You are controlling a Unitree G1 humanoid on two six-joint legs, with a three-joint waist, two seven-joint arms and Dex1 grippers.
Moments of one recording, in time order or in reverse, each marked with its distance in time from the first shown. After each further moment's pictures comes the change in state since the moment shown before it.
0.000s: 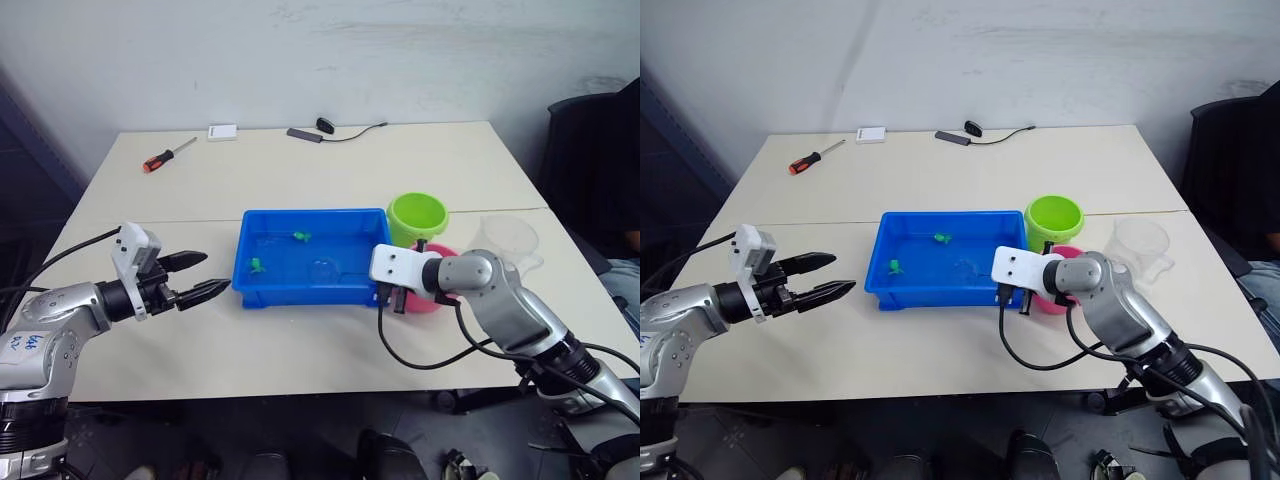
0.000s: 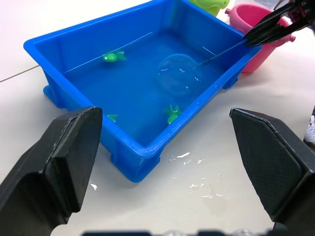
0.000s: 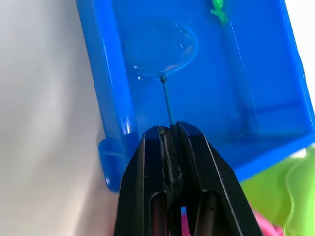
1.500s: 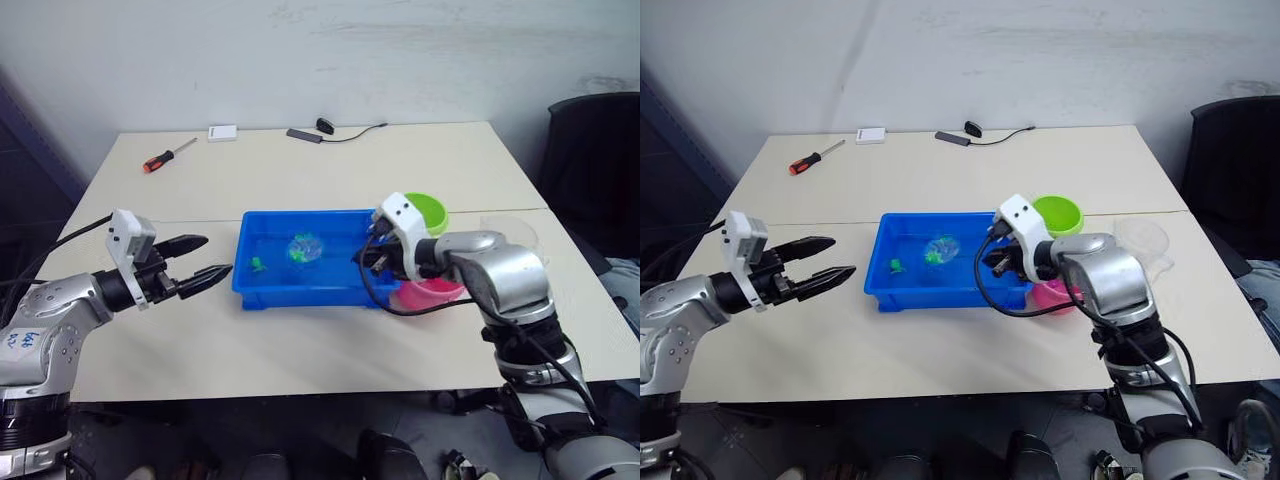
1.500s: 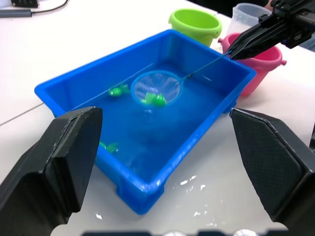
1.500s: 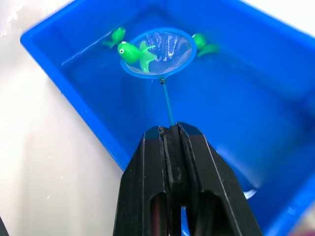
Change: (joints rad) left arm -0.058 -0.020 -0.003 0.011 -0.042 -0.053 0.019; right arm -0.127 0.252 -0.358 -0.030 0.367 0.705 -0.098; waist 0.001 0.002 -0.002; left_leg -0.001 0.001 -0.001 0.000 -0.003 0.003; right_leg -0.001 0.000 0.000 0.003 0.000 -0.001
